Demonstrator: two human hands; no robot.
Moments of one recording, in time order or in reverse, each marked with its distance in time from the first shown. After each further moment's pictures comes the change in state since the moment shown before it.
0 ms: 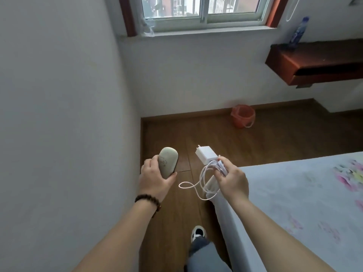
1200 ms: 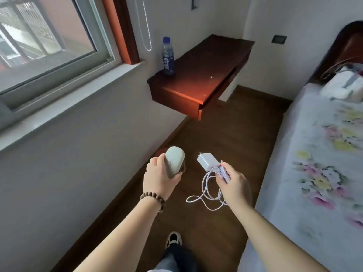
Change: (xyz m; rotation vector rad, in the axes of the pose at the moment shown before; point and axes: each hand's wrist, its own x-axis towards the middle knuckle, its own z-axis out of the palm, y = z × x) left_hand 0.621 0.406 0.418 -0.048 -0.531 0.685; right_hand 0.626 0.175 -0.095 -0.024 0.589 0.609
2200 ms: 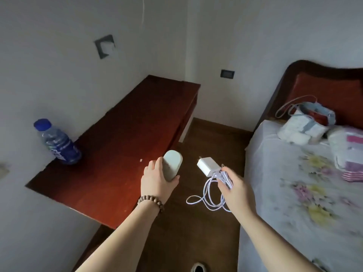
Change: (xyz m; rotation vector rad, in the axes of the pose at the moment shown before) left_hand 0.482 0.308 0.236 -0.072 -0.116 0.194; right_hand 0.543 0.105 -0.133 -0.062 0.169 0.052
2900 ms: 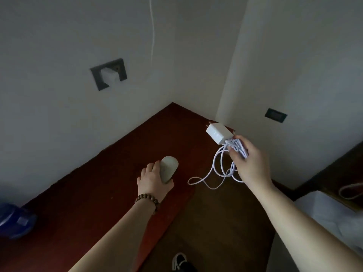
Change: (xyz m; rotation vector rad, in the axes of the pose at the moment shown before) left_hand 0.353 -0.023 0.085 0.123 0.084 -0.274; right_hand 0.455 -0.082 0.047 0.164 -0.116 -0.353
